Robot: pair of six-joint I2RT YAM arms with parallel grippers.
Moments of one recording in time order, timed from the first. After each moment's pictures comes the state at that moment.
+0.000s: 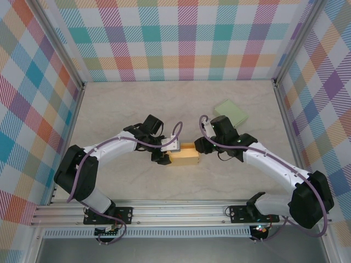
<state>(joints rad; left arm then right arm) -0.58 1.57 1.01 -0.58 0.49 0.86 0.63 1.24 0.87 -0.48 -0.19 0.29</state>
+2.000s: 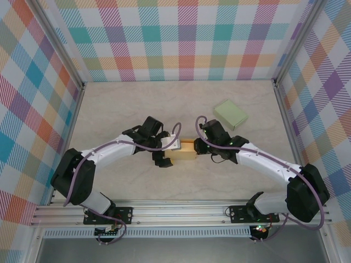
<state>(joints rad) -0.61 1.51 0.94 -0.44 0.38 0.78 0.71 1.30 0.85 -0.42 -0.03 0.54</state>
